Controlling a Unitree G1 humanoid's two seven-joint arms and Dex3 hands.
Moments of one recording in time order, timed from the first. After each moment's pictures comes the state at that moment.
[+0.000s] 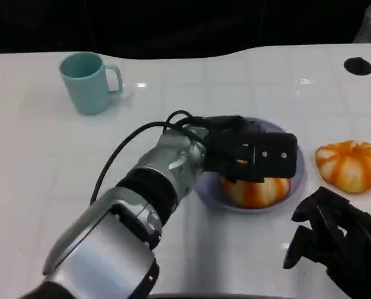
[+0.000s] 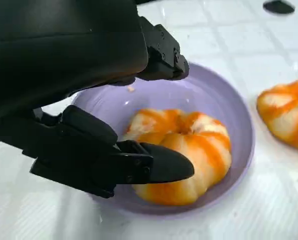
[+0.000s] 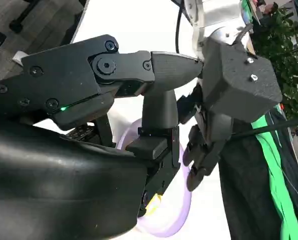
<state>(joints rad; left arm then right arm) -1.08 -0.17 -0.52 1.25 0.61 -0.05 -0.26 0.24 -0.04 -0.04 -0.46 0.42 0.50 0.20</state>
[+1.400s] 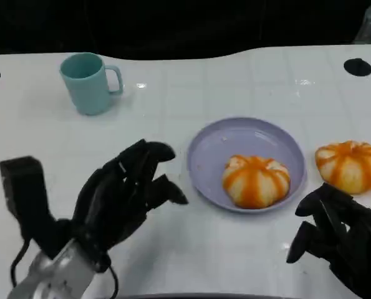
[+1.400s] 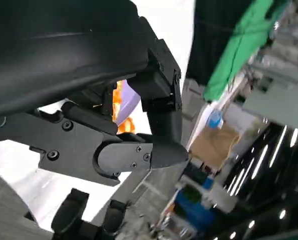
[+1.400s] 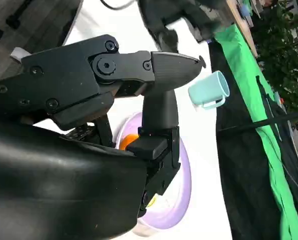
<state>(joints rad) -0.09 -0.11 0.12 -0.09 -0.55 0.52 -0.33 0.21 -0.04 -0.05 -0.44 0.42 0.51 0.19</state>
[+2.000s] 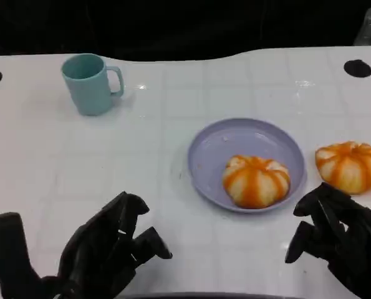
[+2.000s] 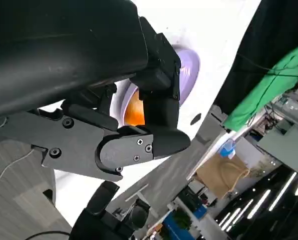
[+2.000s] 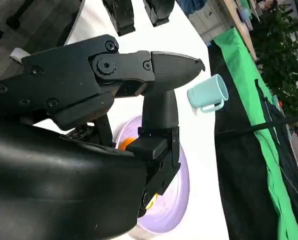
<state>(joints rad) 0.14 -0.11 0.12 -0.27 -0.64 0.63 -0.23 0.22 -0.04 -0.05 -0.44 0.42 0.51 0.19</state>
